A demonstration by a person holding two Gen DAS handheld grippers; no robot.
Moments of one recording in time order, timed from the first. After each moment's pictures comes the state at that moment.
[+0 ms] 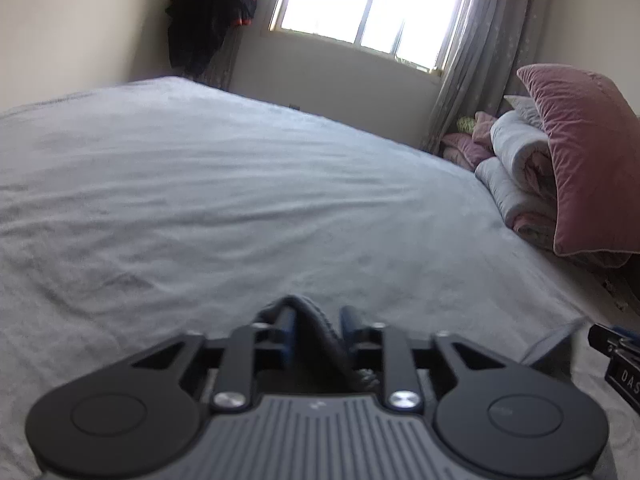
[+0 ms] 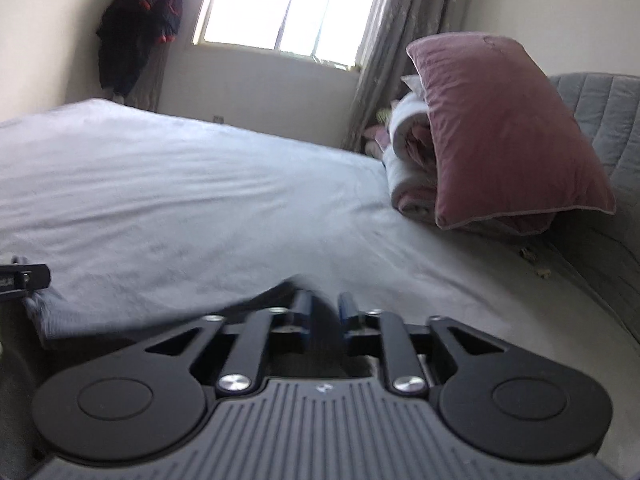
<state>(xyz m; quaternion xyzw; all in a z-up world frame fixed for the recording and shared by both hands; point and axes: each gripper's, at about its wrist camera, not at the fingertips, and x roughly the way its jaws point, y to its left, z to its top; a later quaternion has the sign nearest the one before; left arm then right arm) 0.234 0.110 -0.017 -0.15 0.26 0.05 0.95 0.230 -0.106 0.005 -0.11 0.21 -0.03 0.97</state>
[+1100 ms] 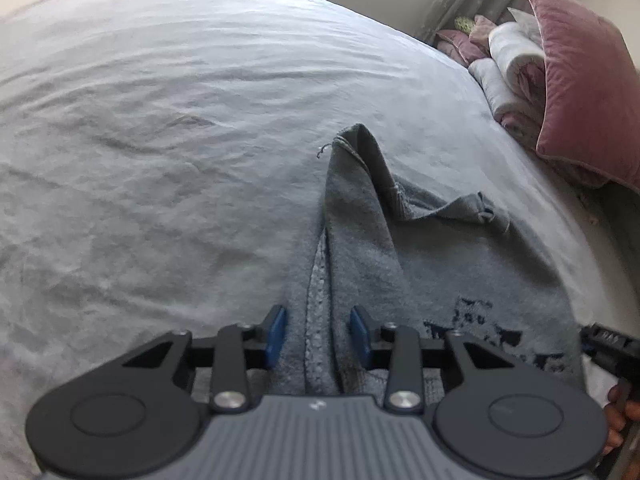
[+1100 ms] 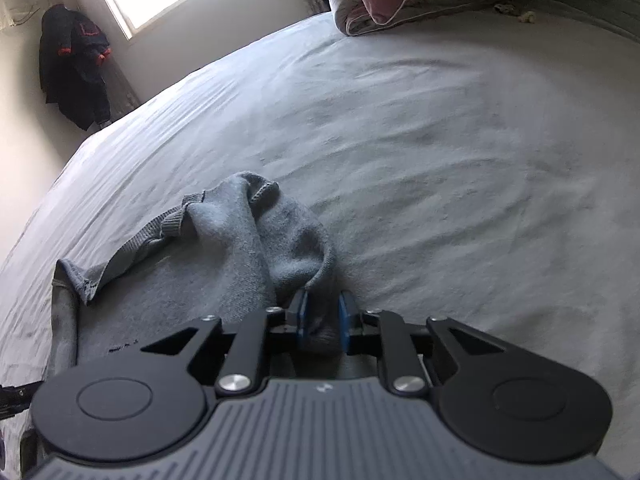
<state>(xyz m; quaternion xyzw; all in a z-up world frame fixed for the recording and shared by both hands) 0.164 0.156 -0.033 -0.20 0.43 -0.01 0.88 0.208 -0.240 -0.053 0.19 0.38 0.02 0.90</state>
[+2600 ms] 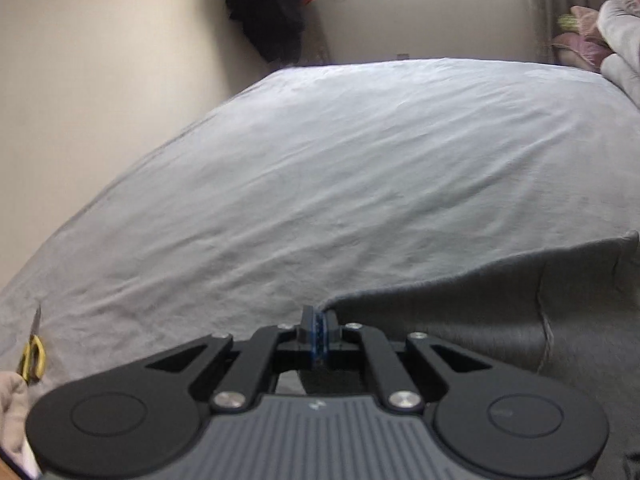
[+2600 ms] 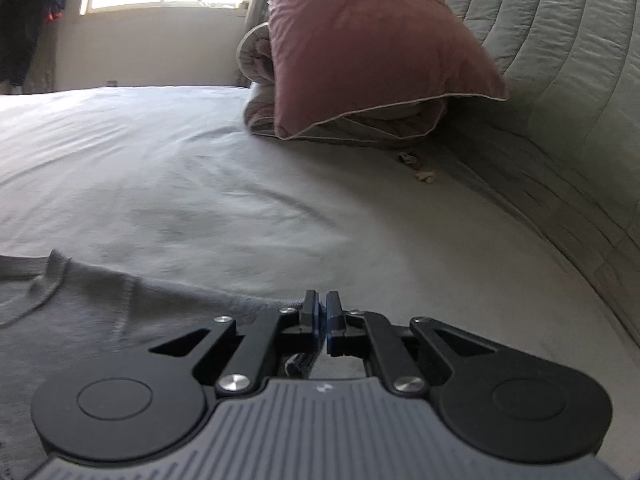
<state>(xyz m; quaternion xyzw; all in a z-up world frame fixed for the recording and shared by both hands) 0.238 0.210 -0.015 0.05 0.36 0.25 0.90 0.259 -0.270 -0.026 -0.06 0.29 -0.17 0.94</state>
